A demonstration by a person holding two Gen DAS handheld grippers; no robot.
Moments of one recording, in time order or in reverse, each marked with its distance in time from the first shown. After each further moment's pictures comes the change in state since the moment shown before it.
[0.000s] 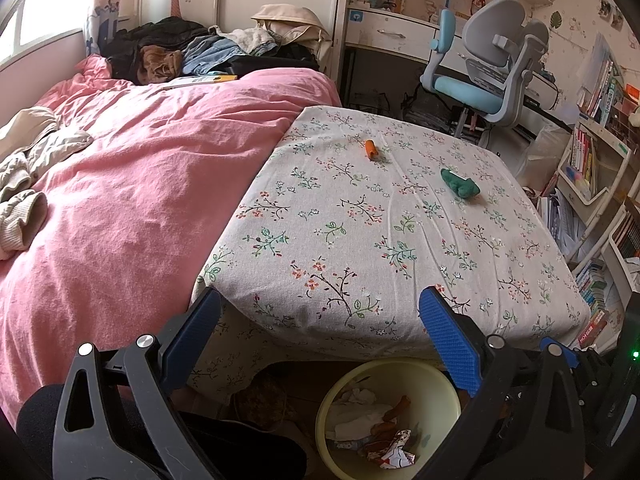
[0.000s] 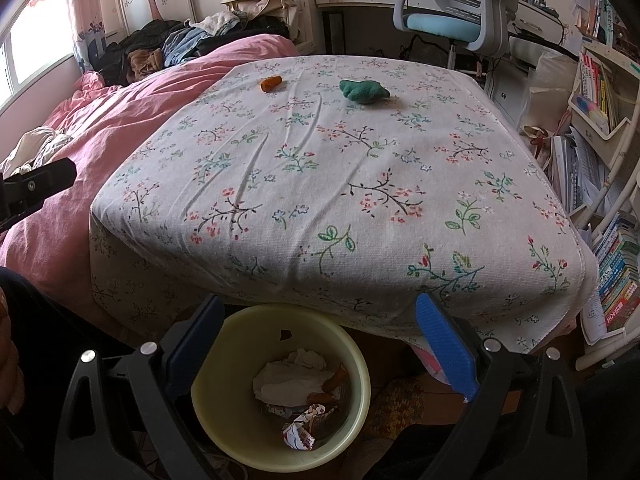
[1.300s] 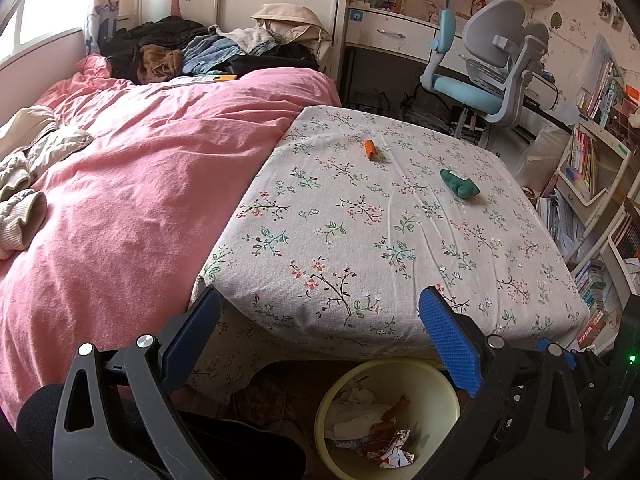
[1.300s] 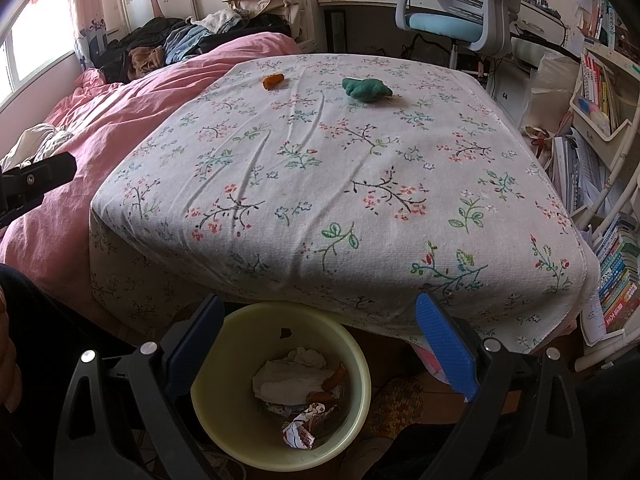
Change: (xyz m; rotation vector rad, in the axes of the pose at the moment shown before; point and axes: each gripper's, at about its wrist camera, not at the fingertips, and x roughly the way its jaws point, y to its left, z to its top) left arm 0.000 0.001 0.000 -0.001 0.002 -0.002; right arm 0.004 0.002 -0.002 -0.007 0.004 -0.002
